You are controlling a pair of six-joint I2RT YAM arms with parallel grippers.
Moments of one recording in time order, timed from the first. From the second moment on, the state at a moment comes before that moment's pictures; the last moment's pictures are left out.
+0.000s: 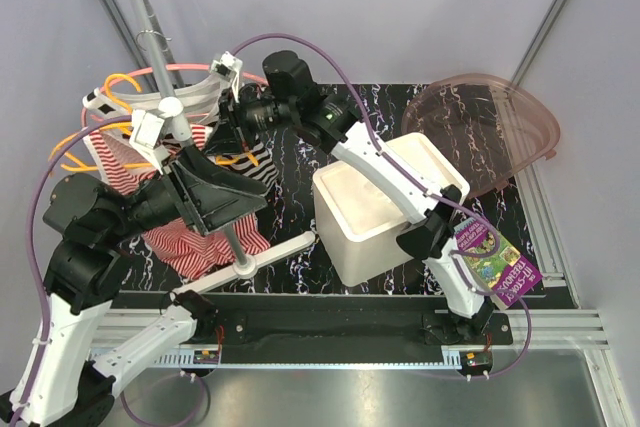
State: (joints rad) left arm -0.53 0.72 1.35 -0.42 0.68 -0.93; right arm 0.93 2.24 2.63 -0.54 -0.78 0.29
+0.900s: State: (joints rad) left arm -0.54 0.37 1.47 -1.13 -0.28 -0.88; right arm 0.84 1.90 2.03 -0.46 -0.82 0.27
